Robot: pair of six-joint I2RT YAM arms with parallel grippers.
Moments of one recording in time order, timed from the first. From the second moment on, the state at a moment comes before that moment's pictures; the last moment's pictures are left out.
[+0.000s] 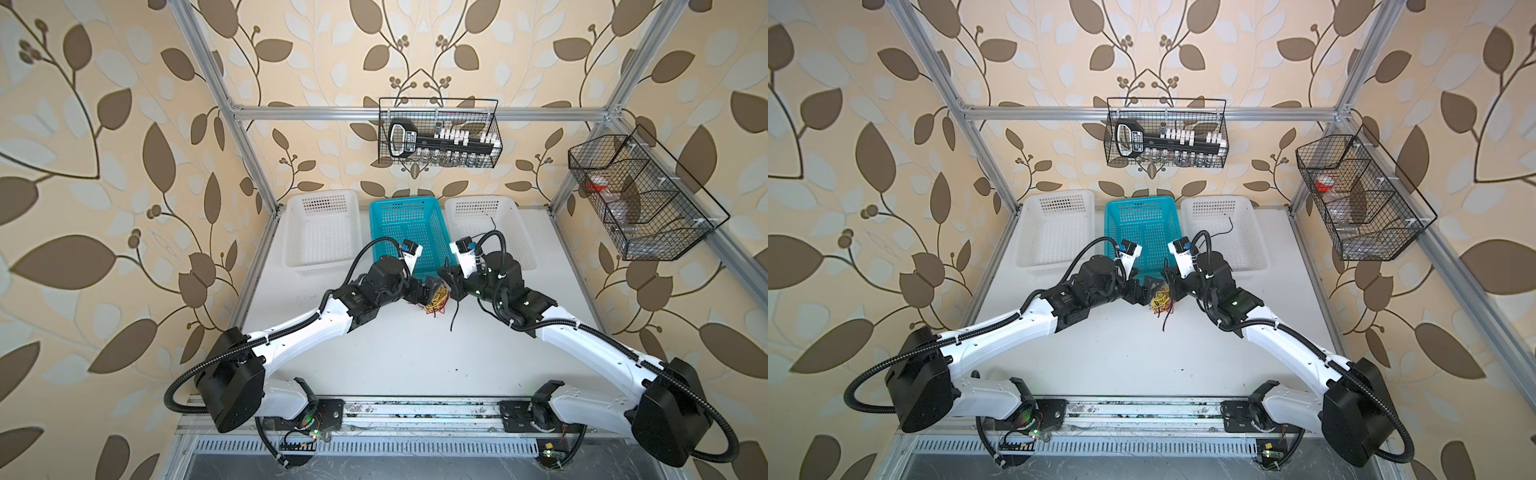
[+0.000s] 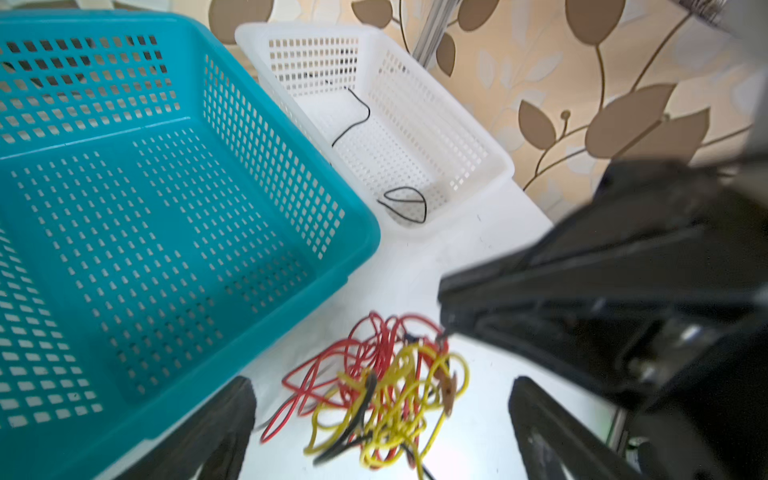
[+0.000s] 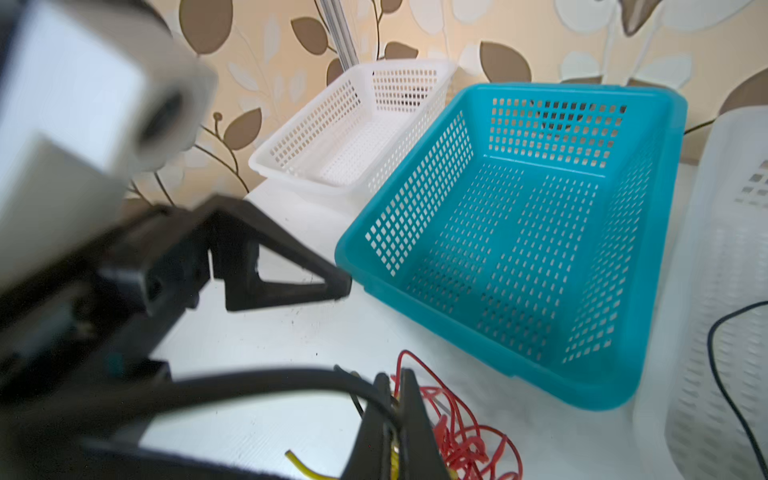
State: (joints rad) left arm -0.77 1.34 0.89 -0.02 0.08 -0.35; right arm 0.56 1.18 0.81 0.01 -0.19 0.17
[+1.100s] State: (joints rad) left arm -0.77 1.35 0.81 0.04 0.17 -0.35; right arm 0.57 1.11 0.82 -0.06 -0.20 0.16
